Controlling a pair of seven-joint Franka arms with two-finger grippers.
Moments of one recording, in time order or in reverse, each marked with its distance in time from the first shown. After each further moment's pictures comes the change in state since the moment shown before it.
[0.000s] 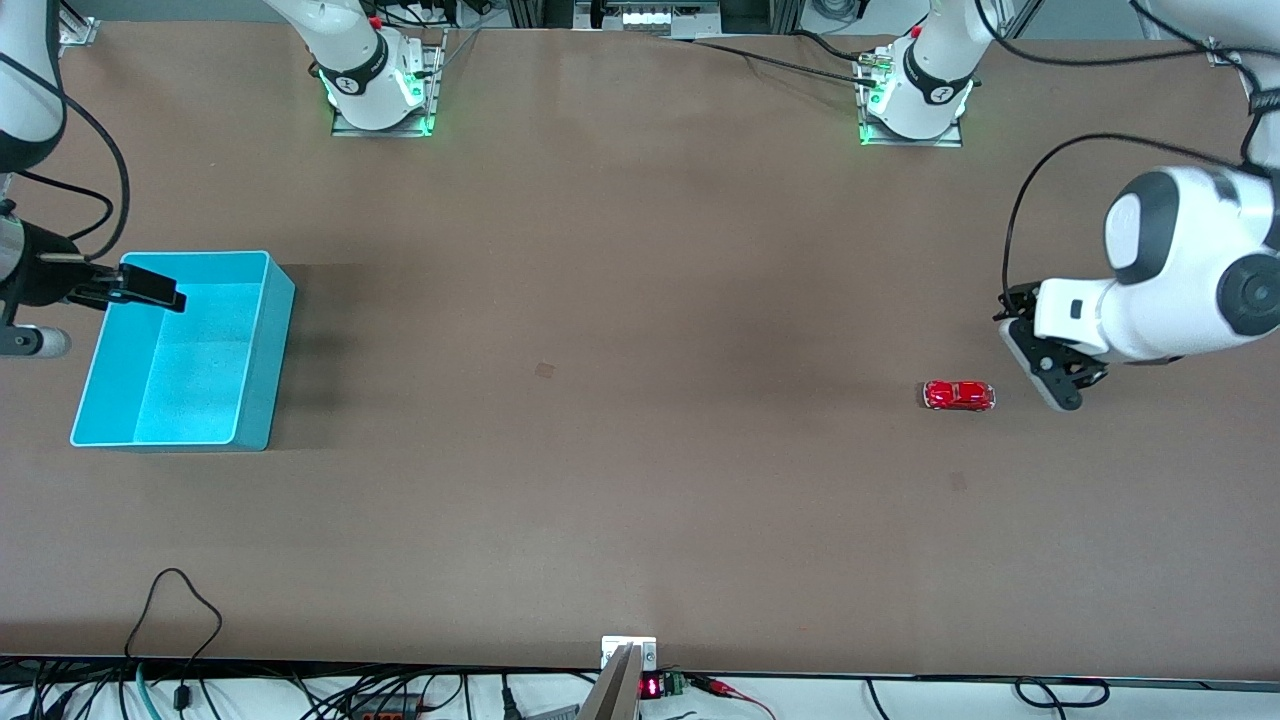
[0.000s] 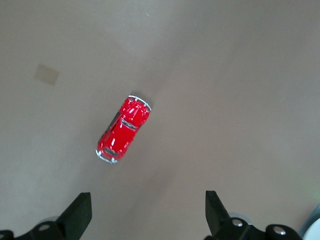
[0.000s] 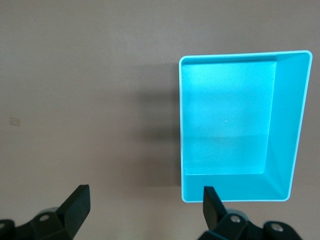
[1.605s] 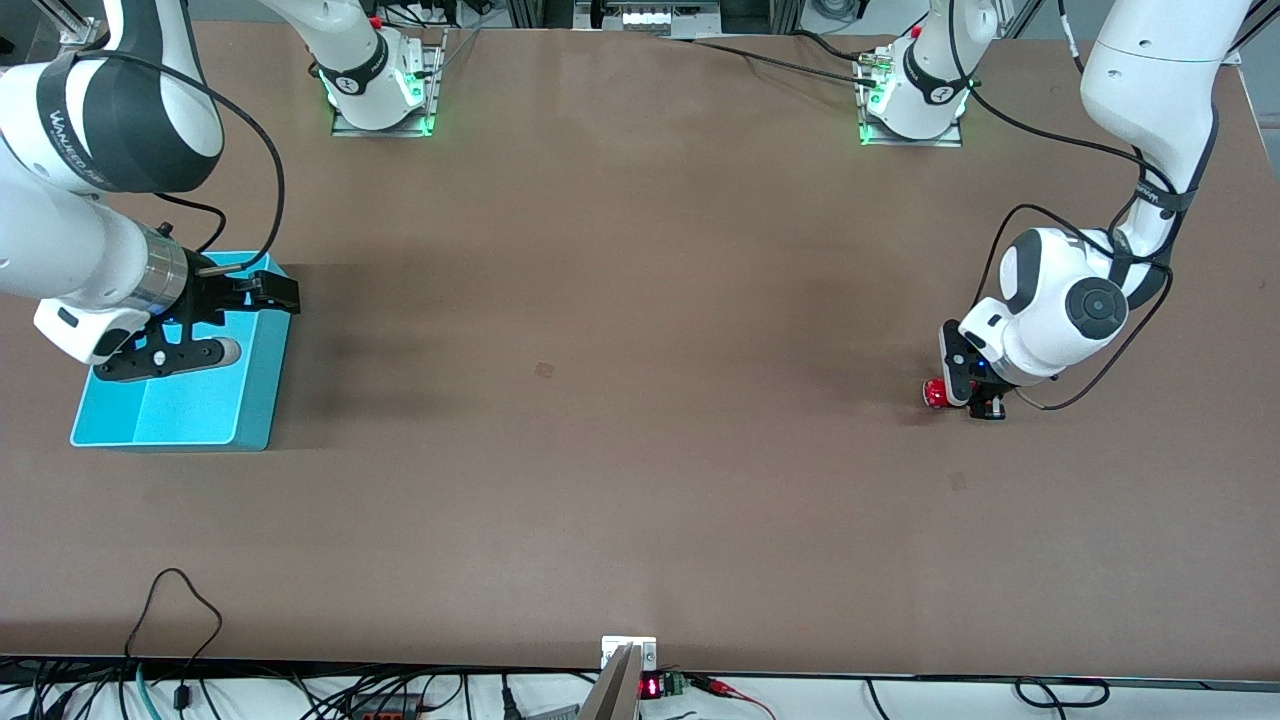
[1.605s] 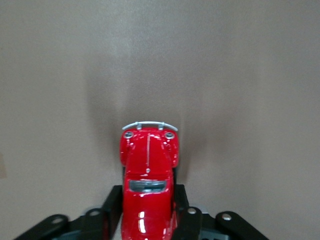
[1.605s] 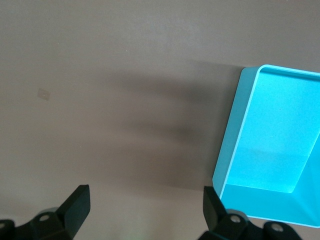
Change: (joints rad) left arm -0.001 0.153 -0.001 -0.276 0.075 0.662 0.420; right arm 0.181 0.043 0.009 -0.001 0.003 -0.001 0.000
